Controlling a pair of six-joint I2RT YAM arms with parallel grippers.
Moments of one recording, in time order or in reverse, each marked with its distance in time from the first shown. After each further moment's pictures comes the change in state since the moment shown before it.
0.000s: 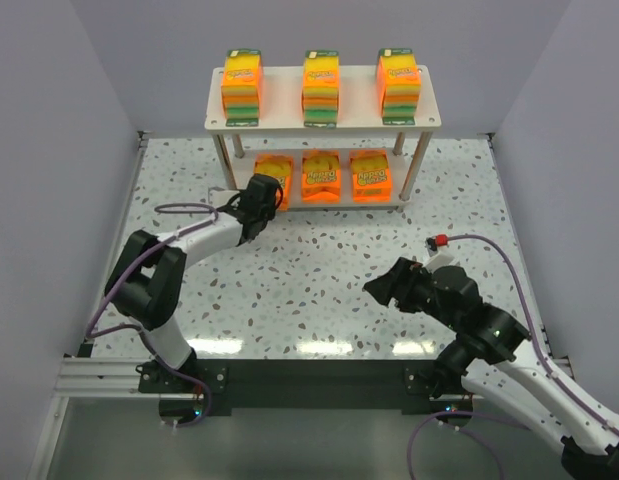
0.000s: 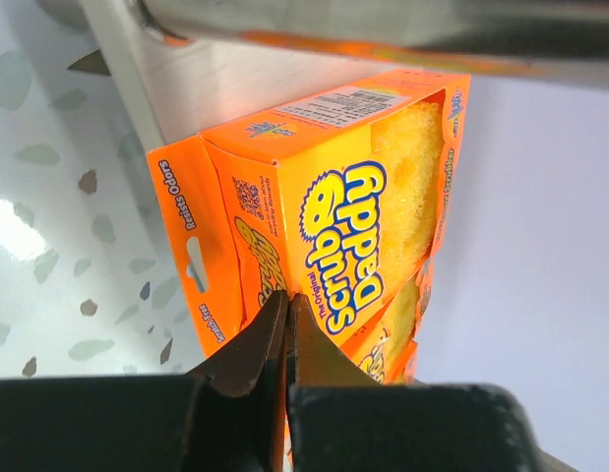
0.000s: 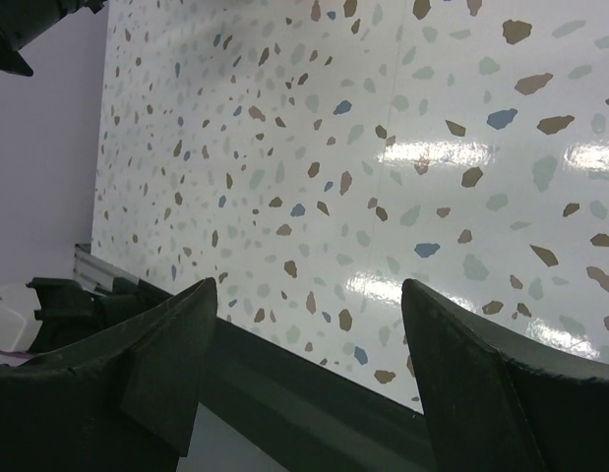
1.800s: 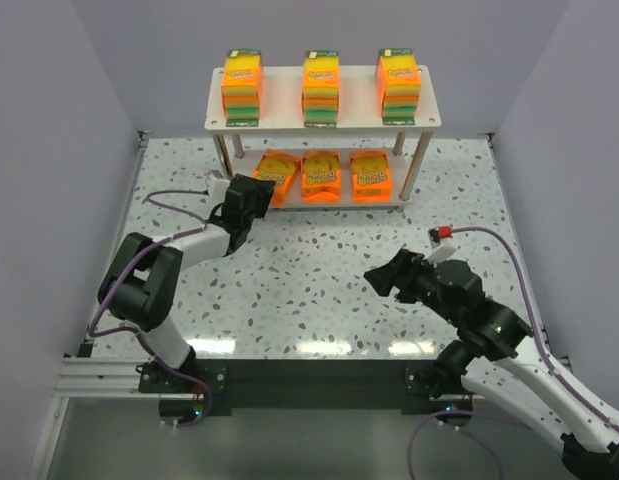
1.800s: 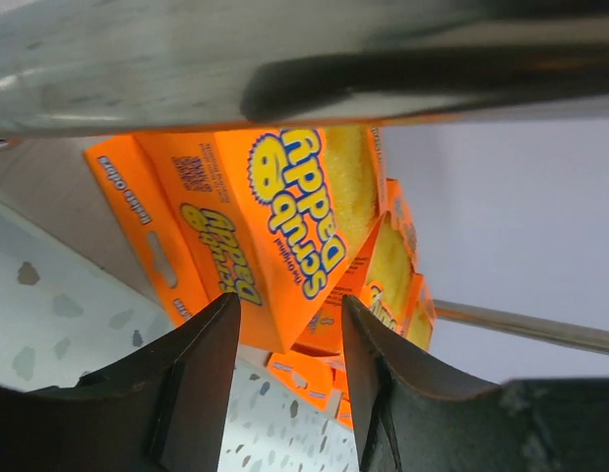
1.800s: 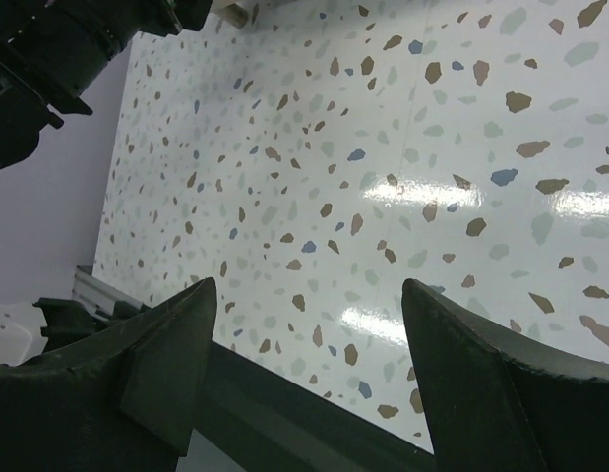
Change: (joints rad) left arm 0.076 -0.029 -0.170 0.417 0.201 0.424; right arm 0.000 0.050 0.059 0.056 0.037 -0.062
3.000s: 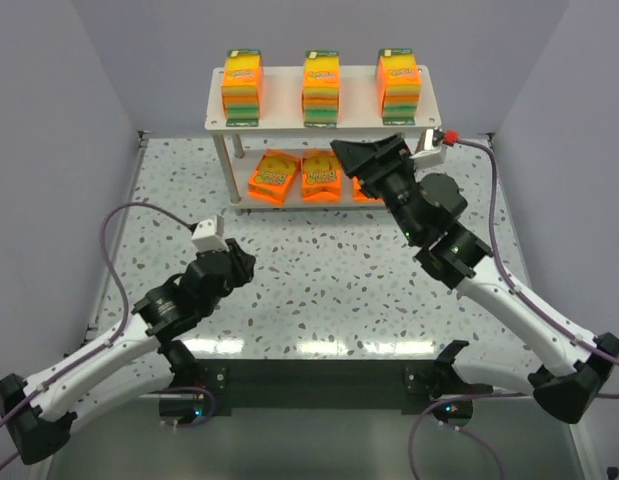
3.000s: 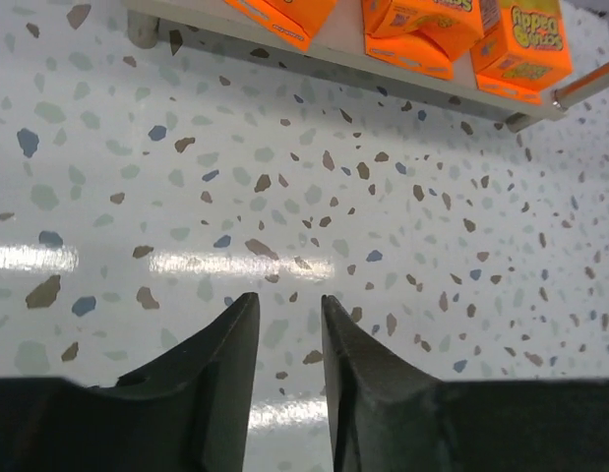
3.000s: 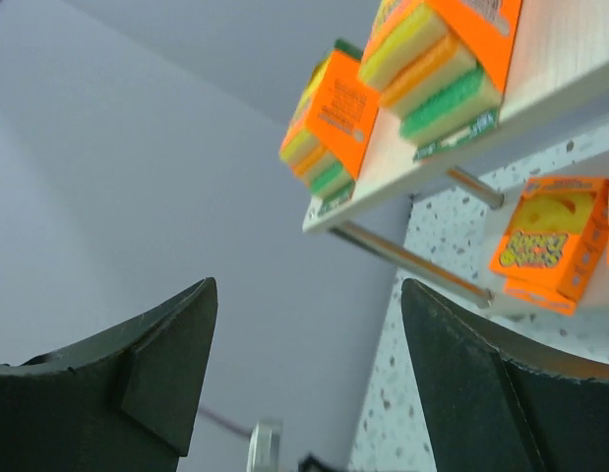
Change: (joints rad) left arm -0.412 -1.043 -0.270 -0.835 -0.216 0.608; right arm -0.001 0.653 0.594 0.627 0.227 0.203
